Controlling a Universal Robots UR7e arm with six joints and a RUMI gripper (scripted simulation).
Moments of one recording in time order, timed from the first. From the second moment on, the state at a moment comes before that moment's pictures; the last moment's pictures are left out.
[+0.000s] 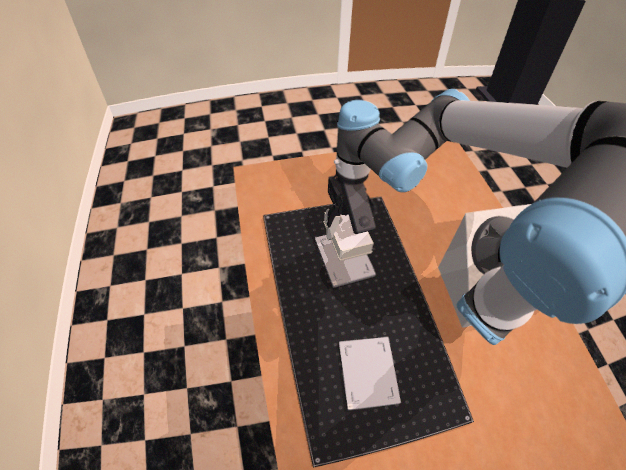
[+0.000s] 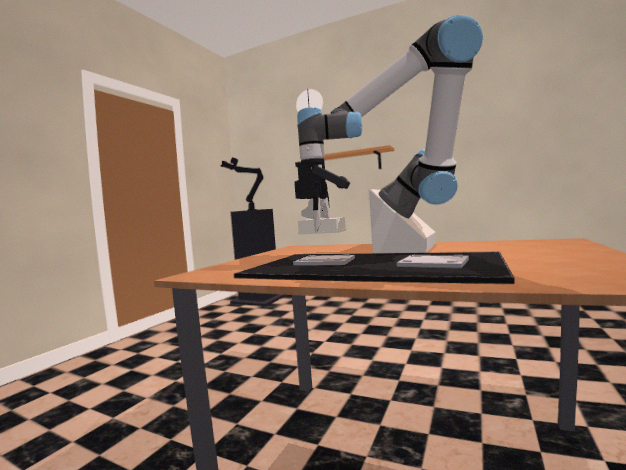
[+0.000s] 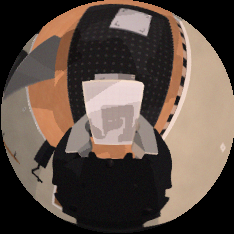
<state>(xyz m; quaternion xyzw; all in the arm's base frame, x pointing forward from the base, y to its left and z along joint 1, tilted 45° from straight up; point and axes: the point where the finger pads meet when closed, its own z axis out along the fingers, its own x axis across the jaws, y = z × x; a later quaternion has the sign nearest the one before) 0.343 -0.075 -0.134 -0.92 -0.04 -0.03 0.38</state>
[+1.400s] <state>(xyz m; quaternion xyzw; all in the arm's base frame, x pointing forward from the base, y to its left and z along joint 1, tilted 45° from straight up) 0.343 -0.054 -0.154 -0.92 -0.04 -0.03 0.38</state>
